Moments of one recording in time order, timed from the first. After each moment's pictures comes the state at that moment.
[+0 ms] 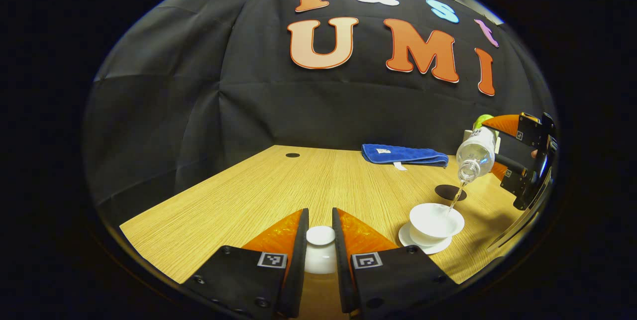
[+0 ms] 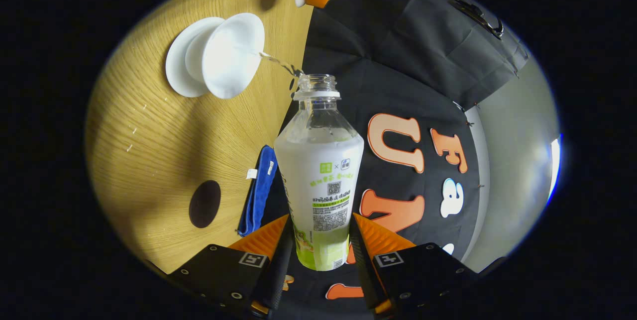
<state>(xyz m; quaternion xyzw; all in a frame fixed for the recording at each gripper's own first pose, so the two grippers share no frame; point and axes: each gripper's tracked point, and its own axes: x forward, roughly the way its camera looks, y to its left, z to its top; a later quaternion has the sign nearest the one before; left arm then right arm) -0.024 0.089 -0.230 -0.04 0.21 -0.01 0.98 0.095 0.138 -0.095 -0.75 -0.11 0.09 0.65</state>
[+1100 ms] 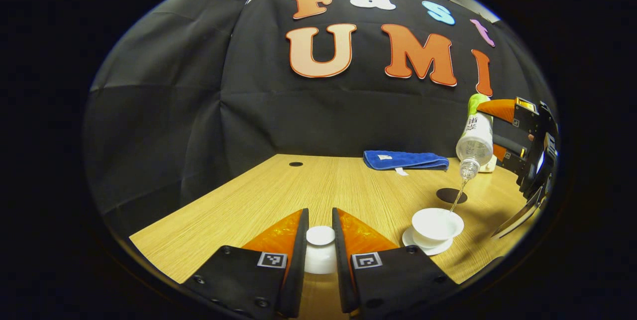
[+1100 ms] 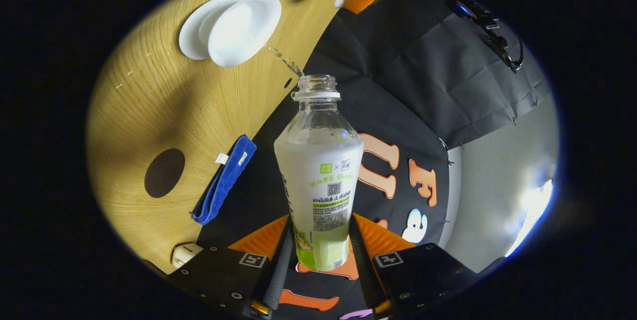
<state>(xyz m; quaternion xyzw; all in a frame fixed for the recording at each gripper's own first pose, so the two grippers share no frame) -0.023 0.103 -0.209 -0.02 0.19 -0.02 0.98 0.102 0.148 -0.055 -0.81 -0.19 0.07 0.56</state>
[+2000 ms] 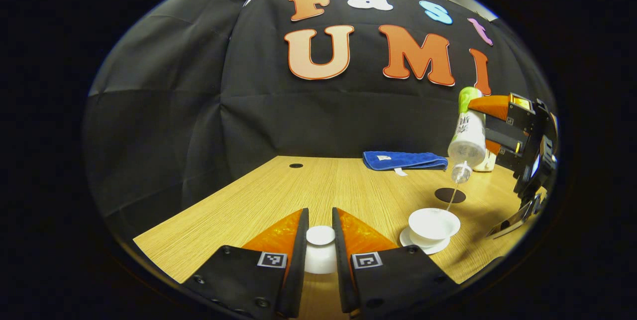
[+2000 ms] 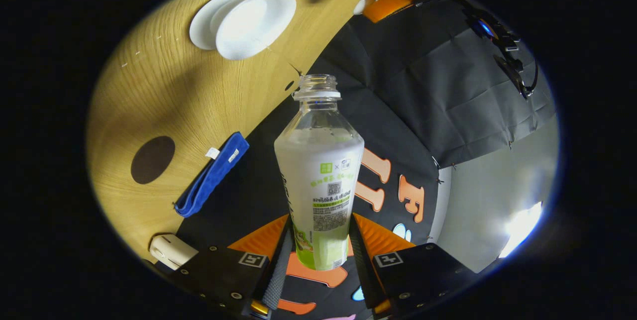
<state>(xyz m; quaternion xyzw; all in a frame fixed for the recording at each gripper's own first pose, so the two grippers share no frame) -0.028 0.098 -0.204 -0.02 0.18 -0.02 0.98 0.099 0.168 -0.060 -0.82 -0.21 0.08 0.52</state>
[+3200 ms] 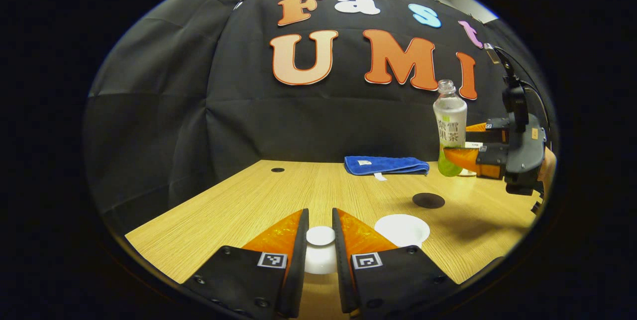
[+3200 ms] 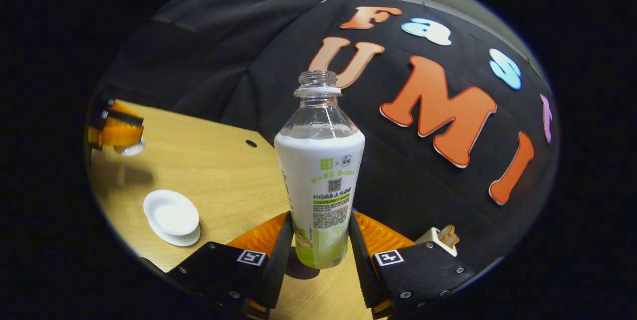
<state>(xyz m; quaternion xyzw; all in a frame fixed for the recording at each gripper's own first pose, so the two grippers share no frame) -0.036 0.052 -0.189 -0.03 0.17 -0.05 0.98 0.101 0.131 -0.147 -0.17 0.09 0.15 0.97</state>
